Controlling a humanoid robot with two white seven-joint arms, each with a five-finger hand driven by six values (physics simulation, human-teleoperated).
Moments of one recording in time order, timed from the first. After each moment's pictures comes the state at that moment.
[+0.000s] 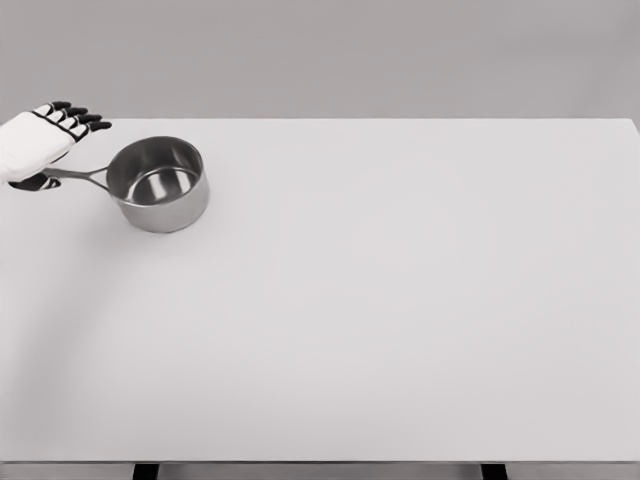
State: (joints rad) left arm -0.64 0.76 -0.45 -0.96 -0.92 -0.61 0.07; right arm 0.04 0.00 -0.21 0.02 -0.19 -0.07 -0.12
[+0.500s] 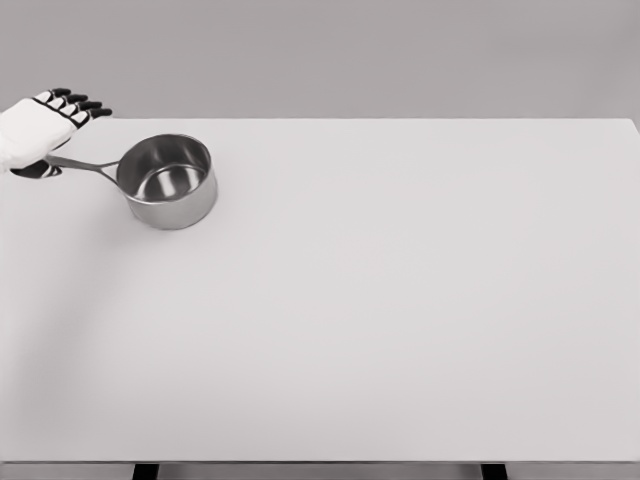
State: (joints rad) left arm -0.70 0.73 -0.46 -0.91 -0.95 -0.61 0.07; right arm 0.04 0.00 -0.21 0.02 -0.19 -0.07 -0.12
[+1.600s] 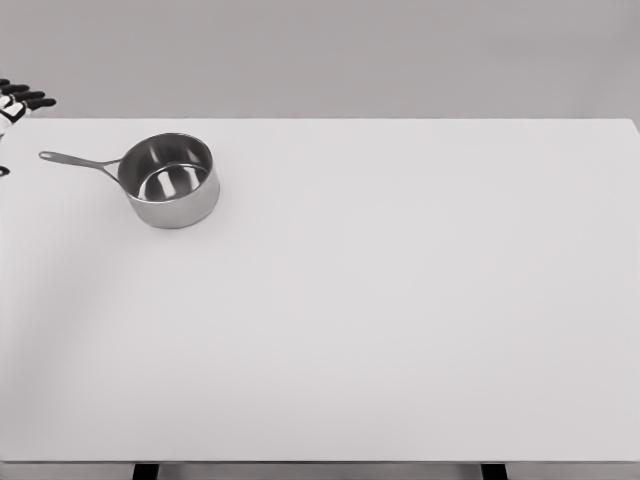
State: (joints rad) left arm -0.58 0.96 -0.46 -1.09 -0.68 -0.61 0.08; right arm 0.04 0.00 -0.21 0.02 -0.19 -0.07 -0.12
